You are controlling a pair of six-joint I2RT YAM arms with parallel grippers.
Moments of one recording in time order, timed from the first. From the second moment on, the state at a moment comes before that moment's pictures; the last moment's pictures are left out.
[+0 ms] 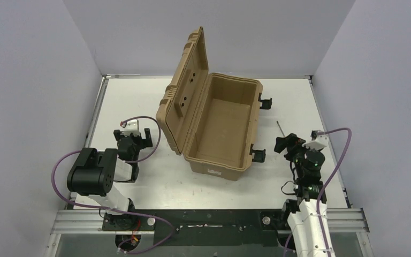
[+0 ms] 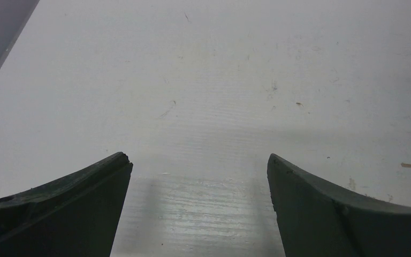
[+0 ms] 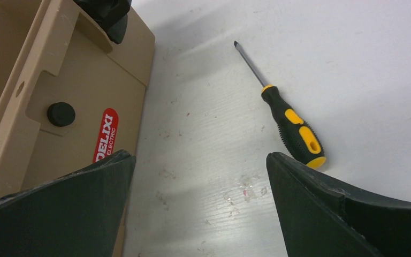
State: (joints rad) left arm -0.06 1.62 0.24 1.16 -0.15 -0.02; right arm -0.15 0.49 0.29 -0.08 -0.10 0.39
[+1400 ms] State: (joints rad) left arm -0.06 1.62 0.24 1.16 -0.15 -0.02; right arm -0.13 1.71 1.03 -0.62 0.02 -0.24
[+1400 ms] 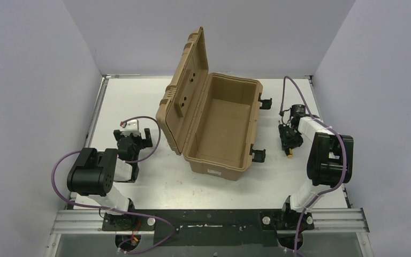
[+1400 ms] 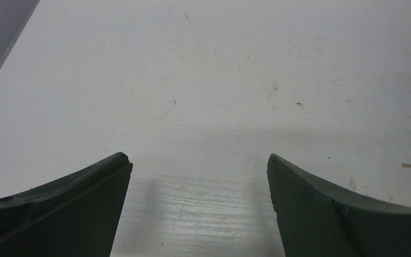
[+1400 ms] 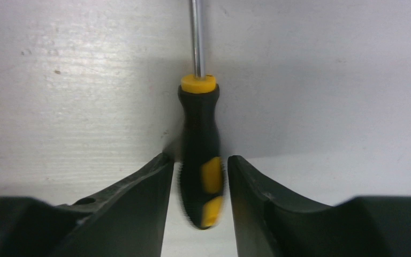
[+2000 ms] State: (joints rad) left arm -0.06 1.62 0.24 1.16 -0.15 -0.02; right arm -0.10 1.57 1.70 -1.01 0.03 0.19
